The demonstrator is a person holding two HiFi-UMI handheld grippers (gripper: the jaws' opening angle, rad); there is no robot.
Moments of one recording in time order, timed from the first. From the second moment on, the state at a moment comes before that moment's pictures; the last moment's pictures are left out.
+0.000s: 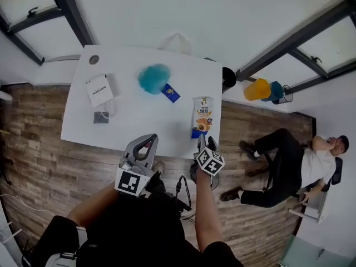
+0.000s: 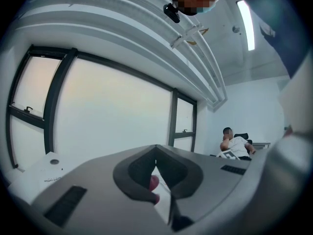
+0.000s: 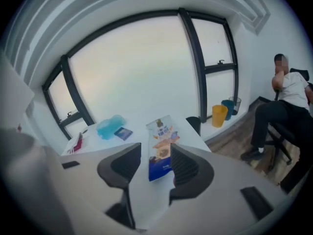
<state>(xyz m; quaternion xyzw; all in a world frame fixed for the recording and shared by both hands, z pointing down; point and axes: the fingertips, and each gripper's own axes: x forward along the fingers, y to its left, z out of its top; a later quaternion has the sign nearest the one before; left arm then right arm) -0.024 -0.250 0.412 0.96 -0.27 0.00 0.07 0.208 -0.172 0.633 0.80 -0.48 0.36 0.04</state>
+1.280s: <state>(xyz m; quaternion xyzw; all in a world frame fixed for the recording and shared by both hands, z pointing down) -0.052 -0.237 0.438 0.97 -0.25 0.04 0.06 0.172 -0.191 0.618 0.80 -0.52 0.29 0.06</state>
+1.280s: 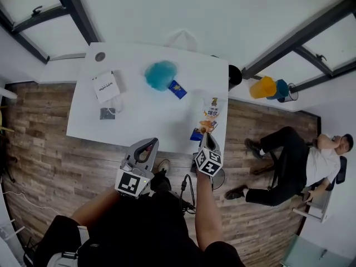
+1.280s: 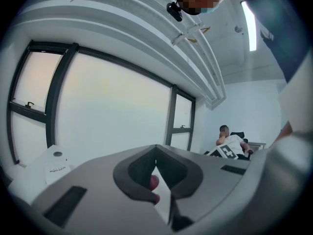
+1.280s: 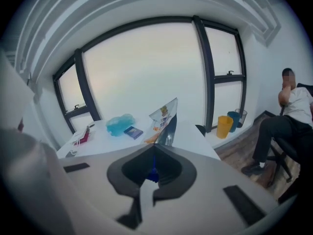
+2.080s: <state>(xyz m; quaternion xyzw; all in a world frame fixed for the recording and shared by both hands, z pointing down) -0.042 -0.152 0.411 1.00 -0.06 -0.01 0.07 0.054 -0.047 0.467 0.88 -0.45 0.14 0.02</state>
